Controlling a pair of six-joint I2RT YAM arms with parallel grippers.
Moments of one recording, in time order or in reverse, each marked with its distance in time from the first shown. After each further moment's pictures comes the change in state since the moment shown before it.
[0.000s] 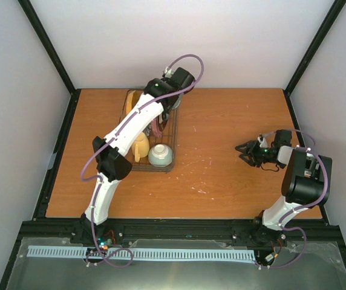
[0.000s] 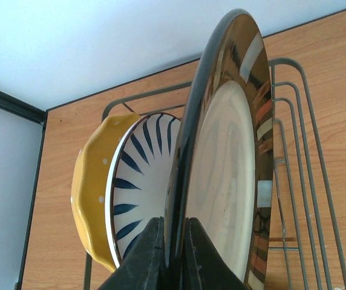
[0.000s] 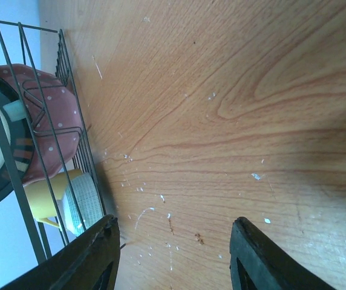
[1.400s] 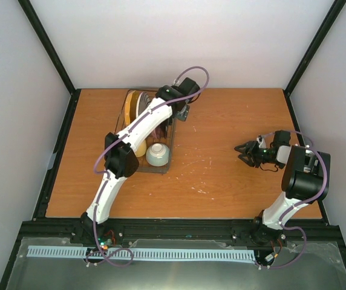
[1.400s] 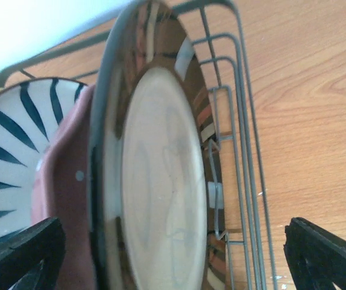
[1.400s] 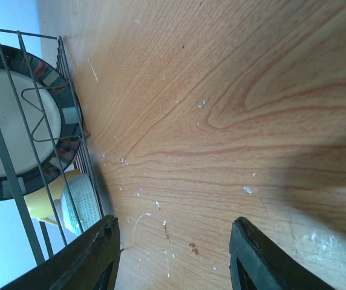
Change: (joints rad) left arm 0.000 0.133 -0.033 0.025 0.153 -0.027; right arm 0.000 0.052 0.000 0.048 -0.021 0.010
